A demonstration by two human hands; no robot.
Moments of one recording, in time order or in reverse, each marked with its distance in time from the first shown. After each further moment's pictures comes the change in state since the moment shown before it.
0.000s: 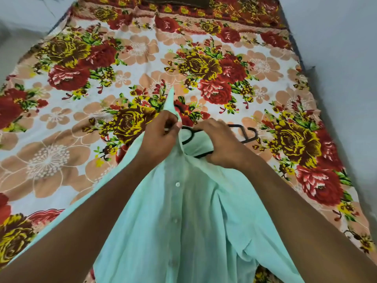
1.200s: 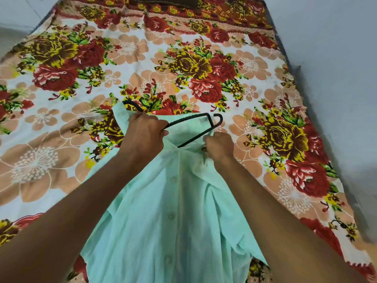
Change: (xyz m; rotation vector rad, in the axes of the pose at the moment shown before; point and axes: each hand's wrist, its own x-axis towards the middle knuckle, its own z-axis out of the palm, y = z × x) left_hand 0.005 0.007 -0.021 0.800 -0.160 0.282; right_hand 0.001 -0.008 0.034 0.757 0.429 0.971
